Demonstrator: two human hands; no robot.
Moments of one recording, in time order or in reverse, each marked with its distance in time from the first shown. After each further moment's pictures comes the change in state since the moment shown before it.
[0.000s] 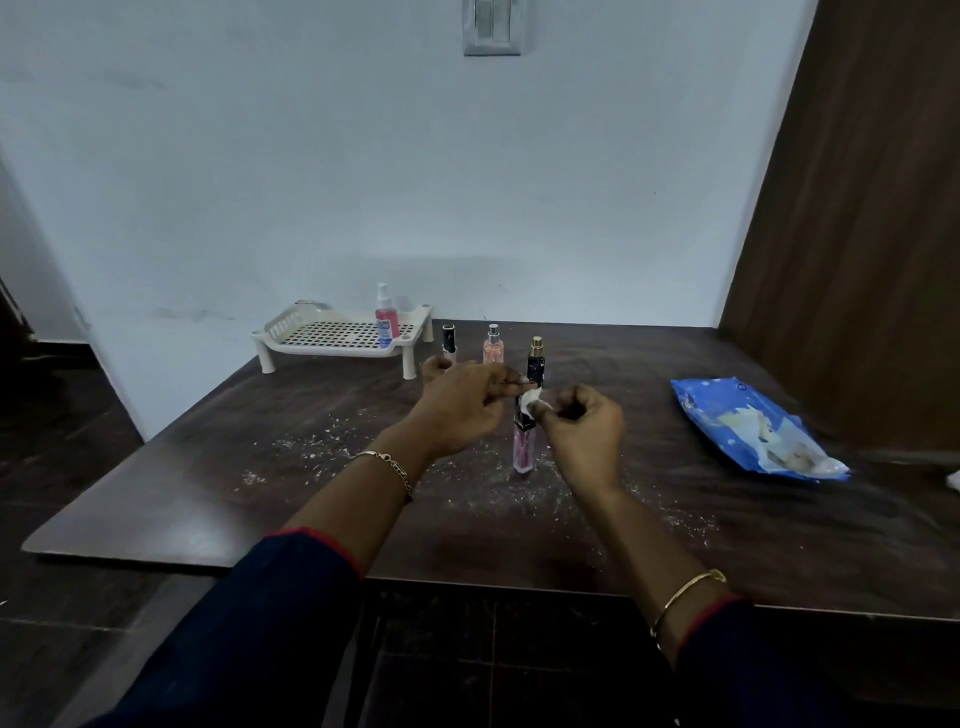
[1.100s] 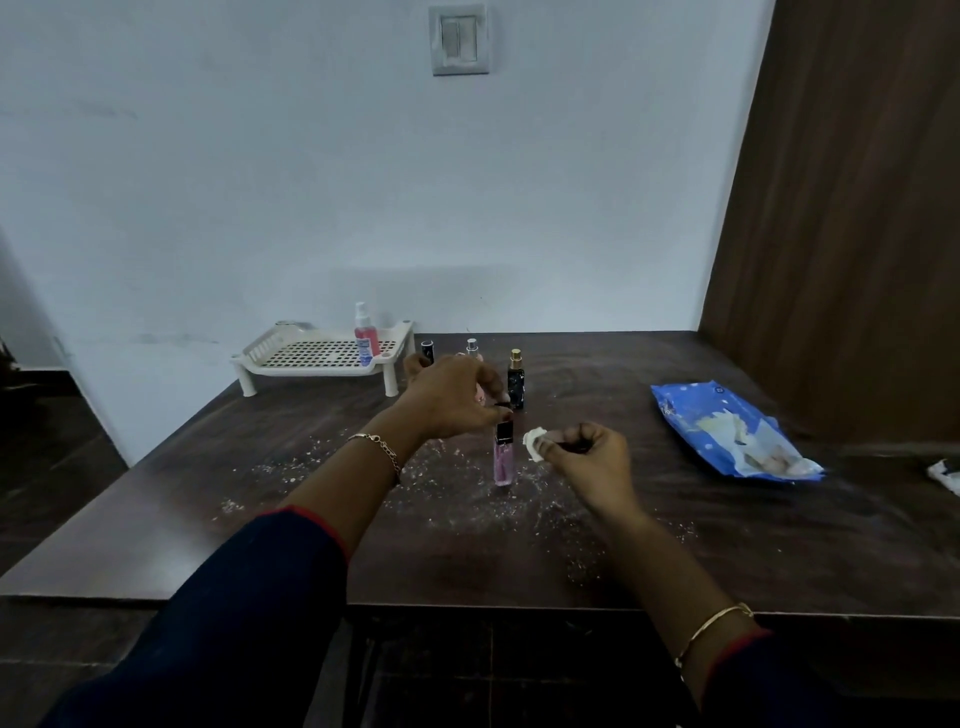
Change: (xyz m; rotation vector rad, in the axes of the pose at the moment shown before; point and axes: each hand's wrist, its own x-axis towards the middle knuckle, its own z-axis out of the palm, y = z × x) left_hand 0.032 0.004 -0.008 0.150 -0.011 0.061; right_hand -0.001 0.016 -0.037 0.138 -0.127 0.280
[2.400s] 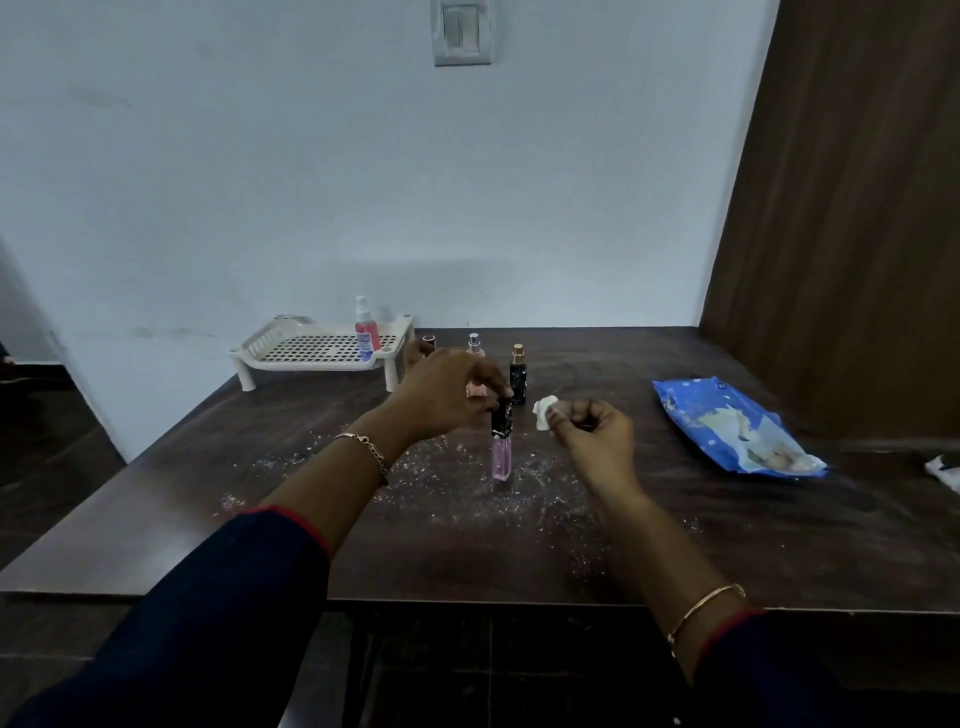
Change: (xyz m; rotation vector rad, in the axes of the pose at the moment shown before) left_hand -0.009 -0.004 -0.008 0.015 0.036 0.058; right_hand 0.016 -0.001 0.008 0.098 0.089 -0.113
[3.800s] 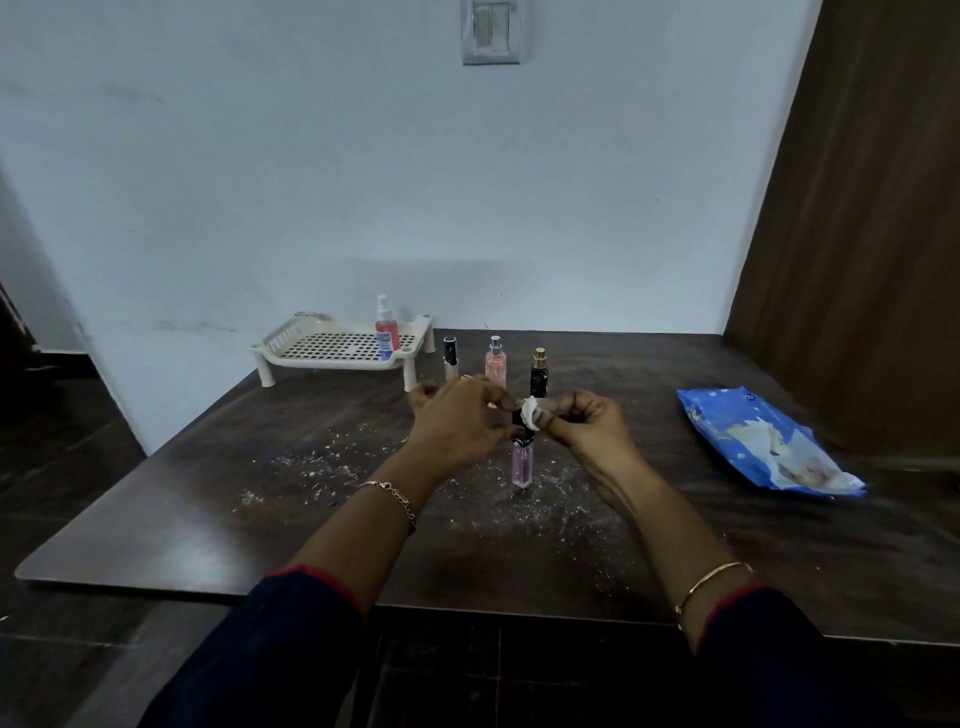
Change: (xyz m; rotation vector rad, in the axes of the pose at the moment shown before) left_hand -0.022 0.001 0.022 -0.144 0.062 -0.241; right_hand 0.010 -0.018 0.021 0.142 -0.331 0.064
